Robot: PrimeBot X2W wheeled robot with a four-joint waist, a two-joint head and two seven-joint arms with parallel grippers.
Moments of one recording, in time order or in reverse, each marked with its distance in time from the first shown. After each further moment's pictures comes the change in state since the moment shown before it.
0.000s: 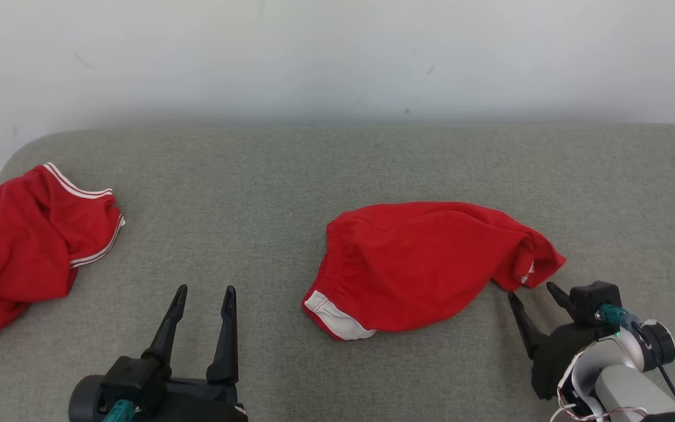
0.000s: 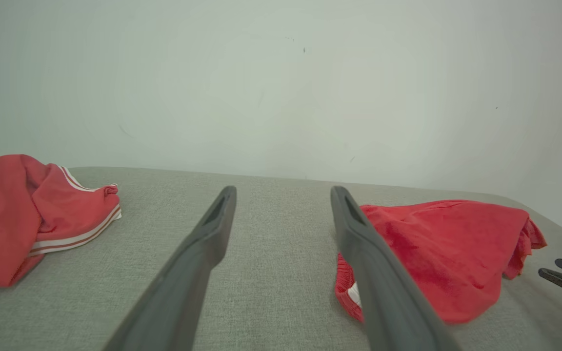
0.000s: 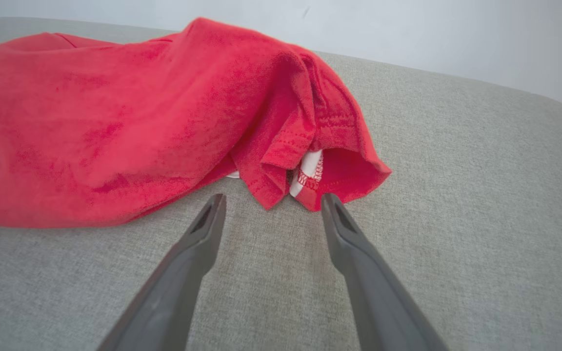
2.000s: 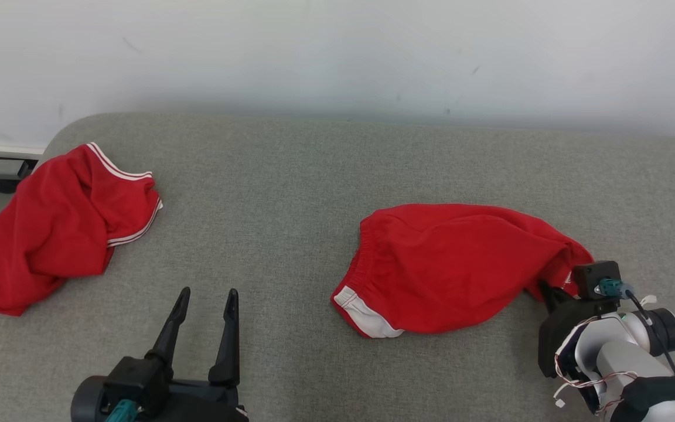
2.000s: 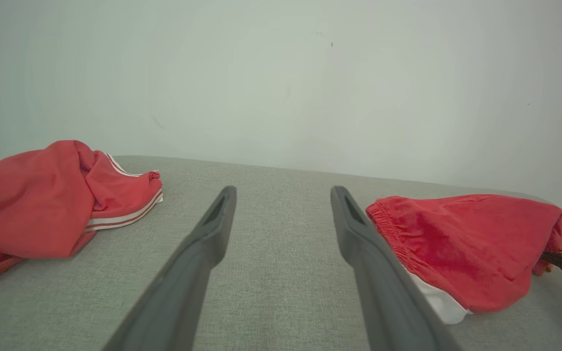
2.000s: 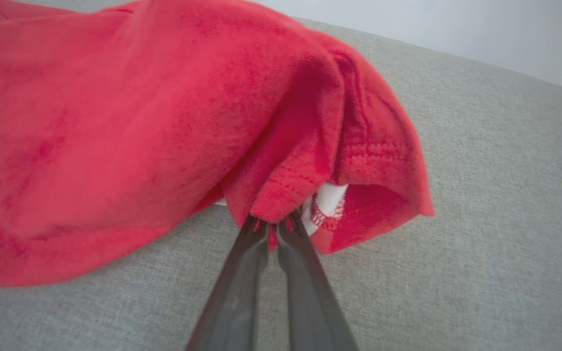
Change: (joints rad) left arm -0.003 -0.001 -0.005 0.021 0.012 -0.008 0.000; right arm -0.211 0.070 0.024 0.389 -0.003 0.034 -0.024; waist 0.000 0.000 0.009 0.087
